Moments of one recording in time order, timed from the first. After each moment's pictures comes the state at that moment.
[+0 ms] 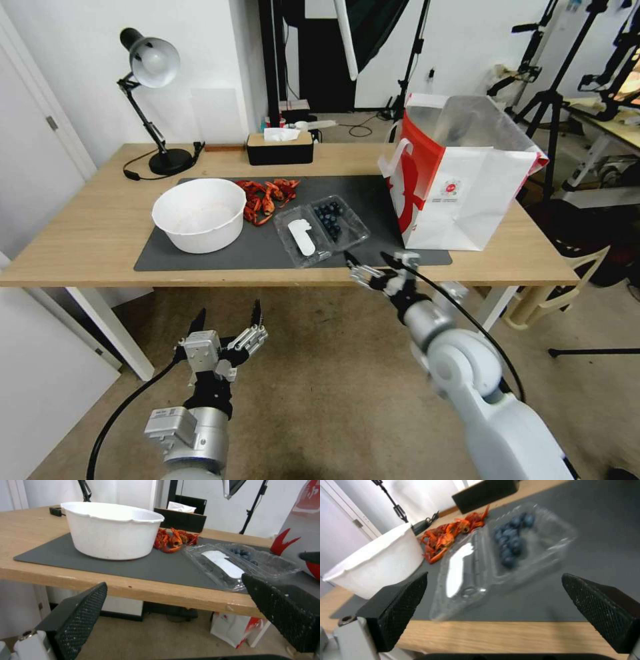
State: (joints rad) left arm 1.84 -1.51 -0.37 -2.33 -0.16 0.01 -0.19; right arm -1.11 1.28 0.22 1.99 0.79 -0.44 0.18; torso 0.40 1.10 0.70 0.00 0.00
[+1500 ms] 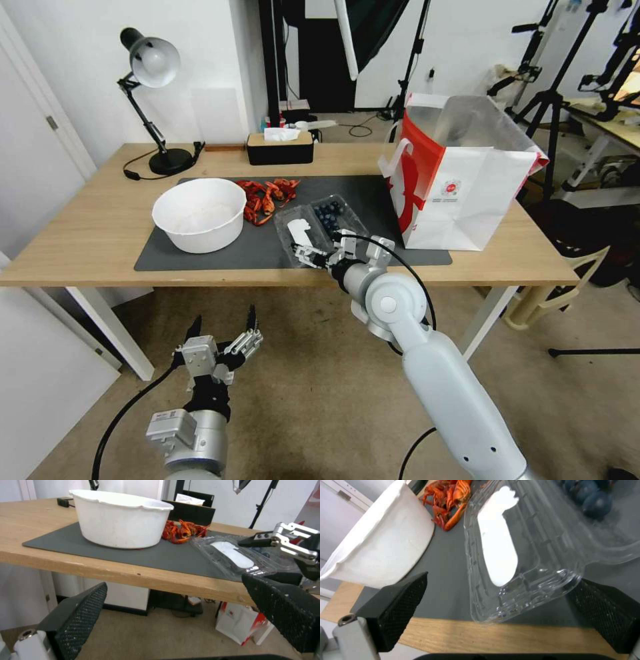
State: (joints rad) left arm 1.84 -1.53 -0.38 -2.29 -0.17 -0.01 -0.20; right arm -0.85 1.39 0.06 1.82 1.10 -0.62 0.49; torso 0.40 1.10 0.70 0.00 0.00
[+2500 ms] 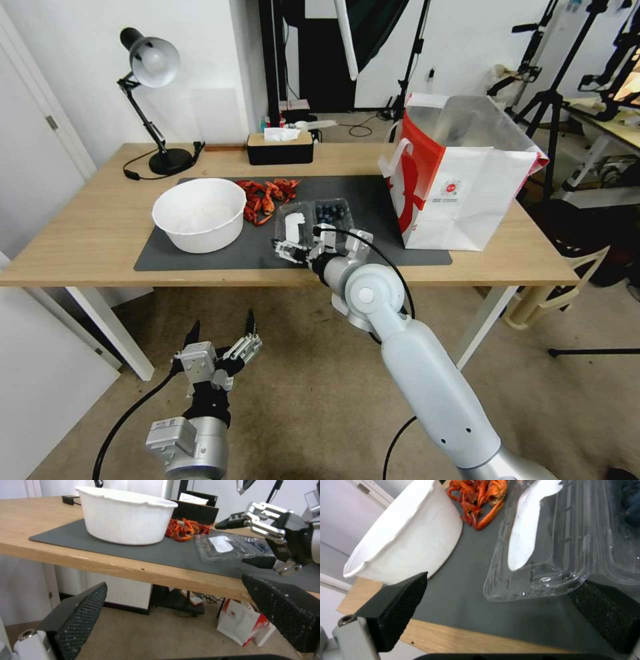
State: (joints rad) left arm 1.86 -1.55 -0.38 -2.28 -0.16 -0.05 -0.20; right arm -0.77 1.45 0.00 1.75 1.08 -0.62 0.47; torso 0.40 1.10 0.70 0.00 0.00
